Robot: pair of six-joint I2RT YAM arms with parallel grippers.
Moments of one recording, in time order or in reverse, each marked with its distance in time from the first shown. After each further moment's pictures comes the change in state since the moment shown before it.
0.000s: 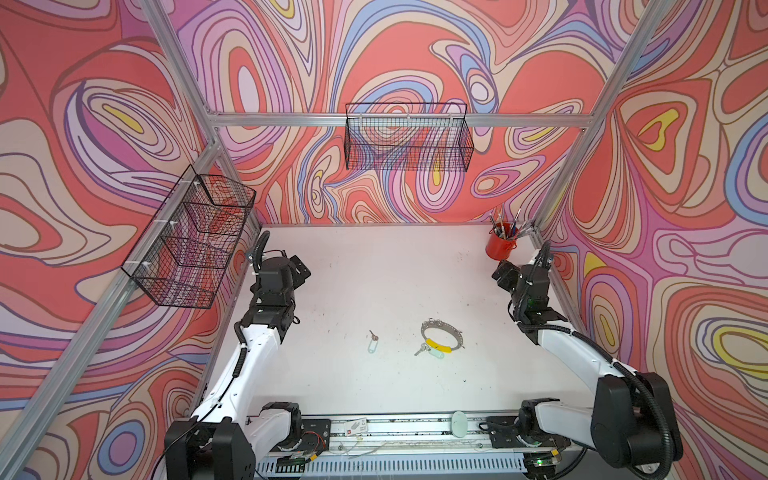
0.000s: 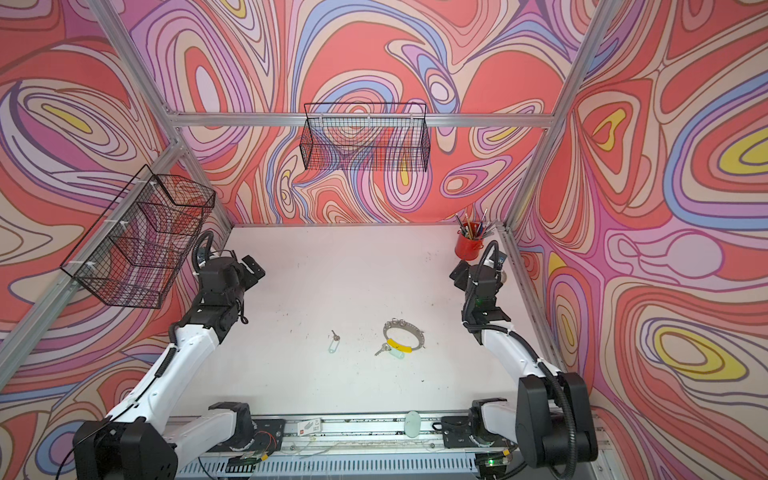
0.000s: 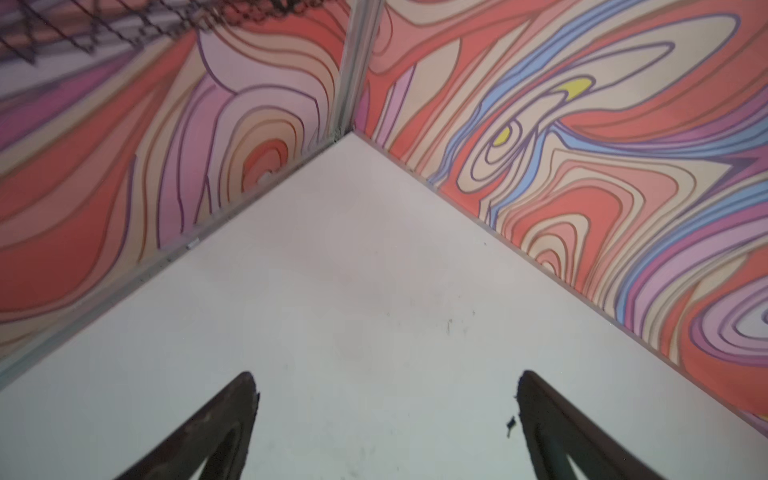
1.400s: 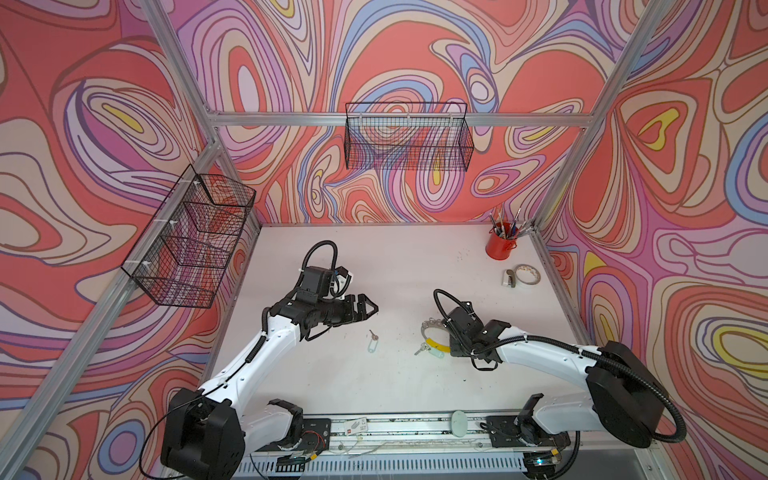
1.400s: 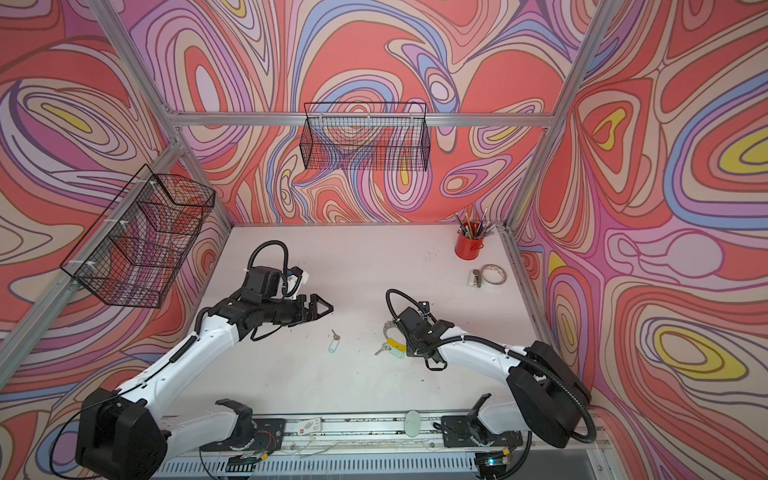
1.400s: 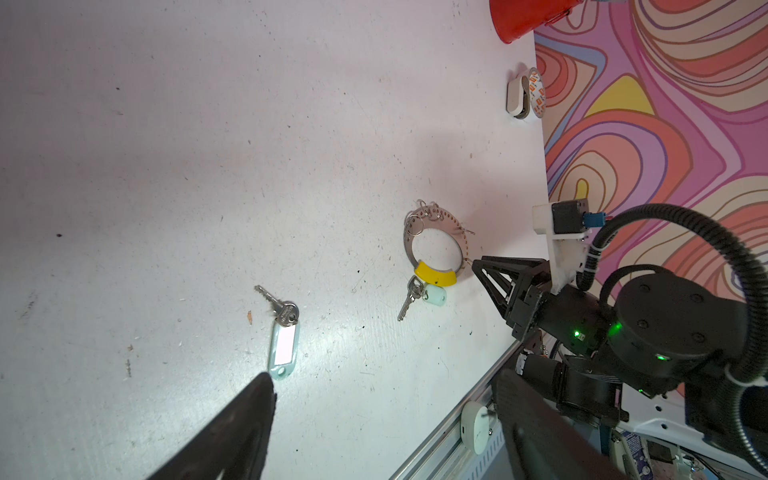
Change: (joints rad) left arm -0.299 0.115 0.033 -0.274 0.831 0.095; right arm 0.667 0.167 0.049 -0.713 0.085 0.182
